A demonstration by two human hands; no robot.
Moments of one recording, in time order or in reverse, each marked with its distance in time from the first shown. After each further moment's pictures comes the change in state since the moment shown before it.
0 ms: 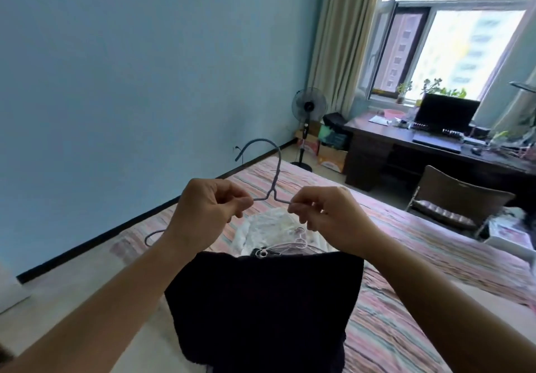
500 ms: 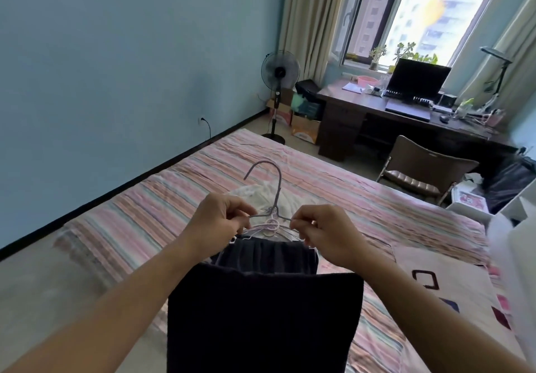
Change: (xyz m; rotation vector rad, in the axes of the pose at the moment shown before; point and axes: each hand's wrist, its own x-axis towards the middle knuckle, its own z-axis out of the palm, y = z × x) left_hand 0.070 -0.093 0.132 -0.015 -0.345 -0.089; right_hand -0.005 0.151 0.015 -0.032 -0.047 0.297
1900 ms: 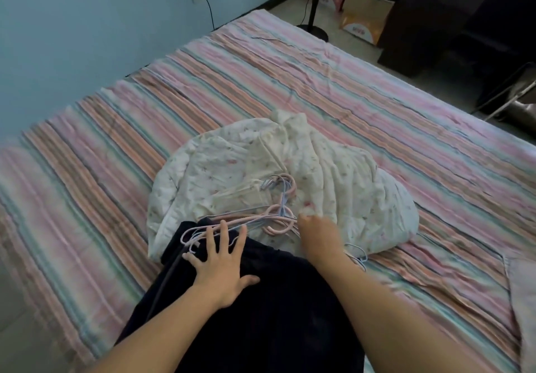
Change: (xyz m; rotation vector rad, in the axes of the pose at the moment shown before) left_hand 0.270 -0.469 0.290 0.841 -0.580 -0.636; right_hand 0.311 0.480 0.289 -0.688 -0.447 0.244
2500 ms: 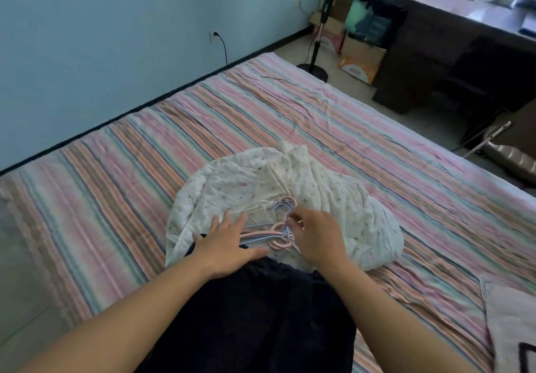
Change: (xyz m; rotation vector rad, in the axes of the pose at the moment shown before) left_hand -0.072 -0.014 -0.124 -0.283 0.048 0.047; right_hand -0.059 -0.031 -0.110 0.473 0.255 -0.036
